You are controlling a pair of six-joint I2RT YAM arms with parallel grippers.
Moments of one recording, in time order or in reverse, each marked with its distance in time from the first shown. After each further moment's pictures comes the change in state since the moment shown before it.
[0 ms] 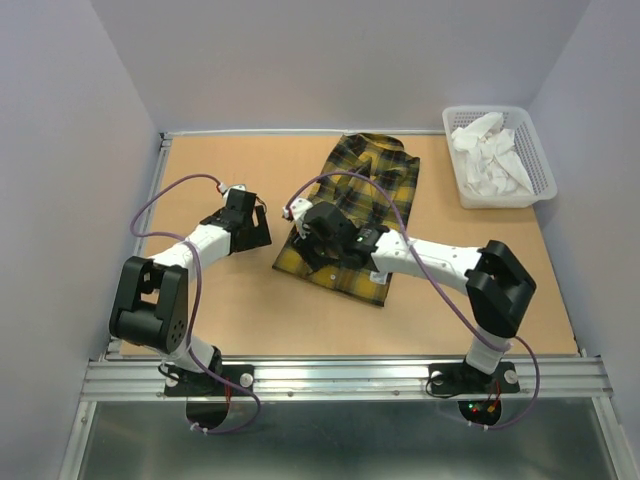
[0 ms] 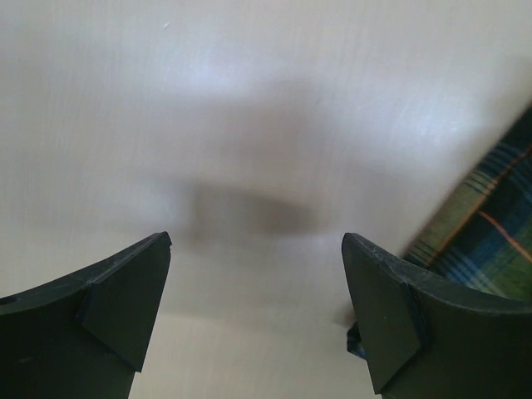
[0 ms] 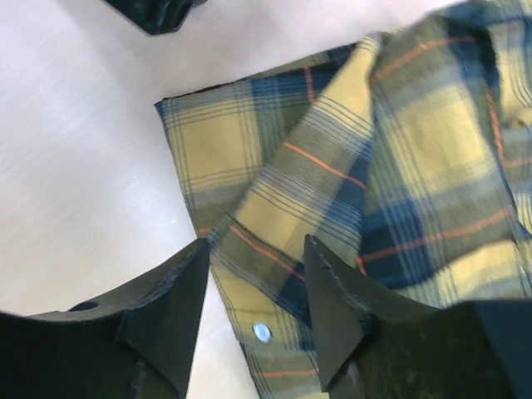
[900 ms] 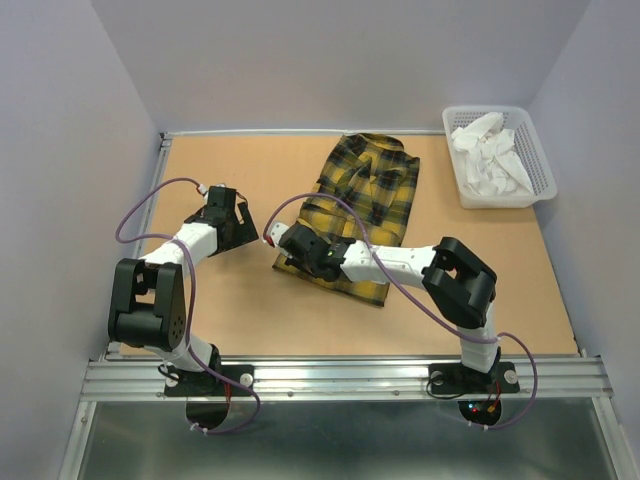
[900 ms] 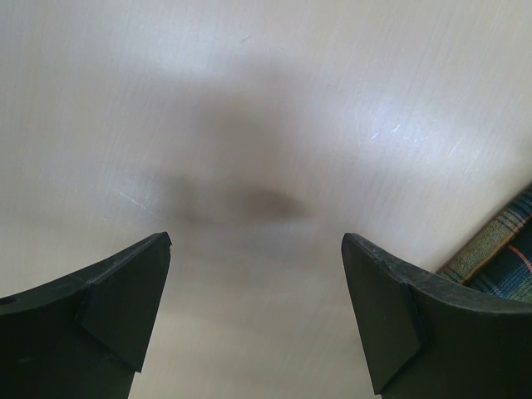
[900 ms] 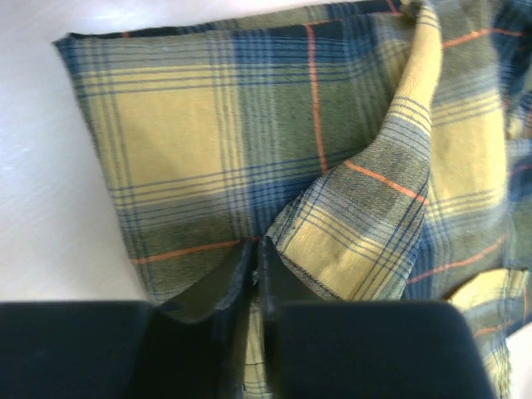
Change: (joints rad) left arm 0.139 0.008 0.003 -0.019 0.083 -0.027; right arm 0.103 0.225 0.093 -0.037 0.281 -0.209
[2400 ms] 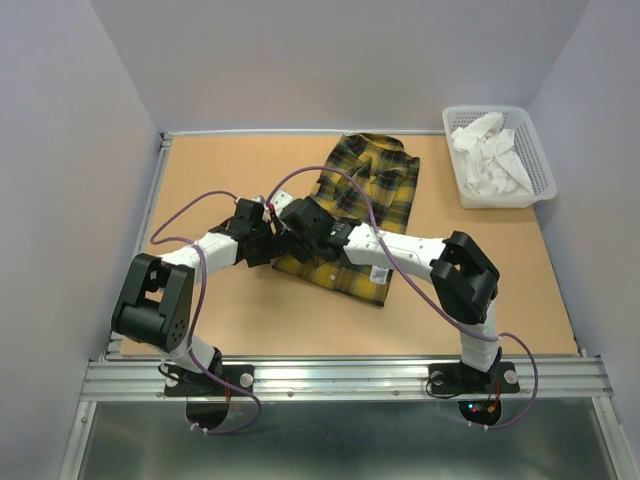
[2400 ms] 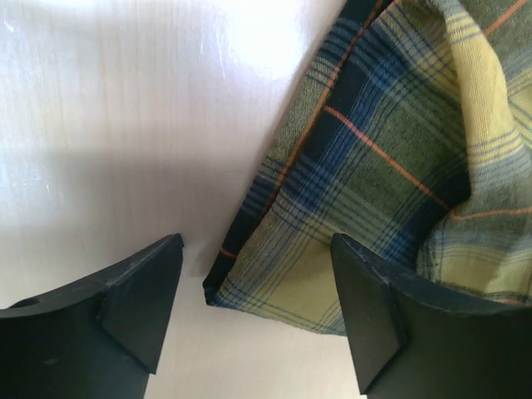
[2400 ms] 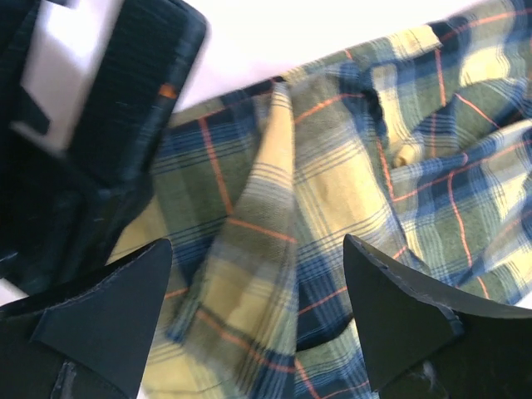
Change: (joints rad) left arm -0.193 0.014 -0.089 0.129 0.290 -0.150; right arm -0.064 -0.005 0.137 -0.017 0.039 0.070
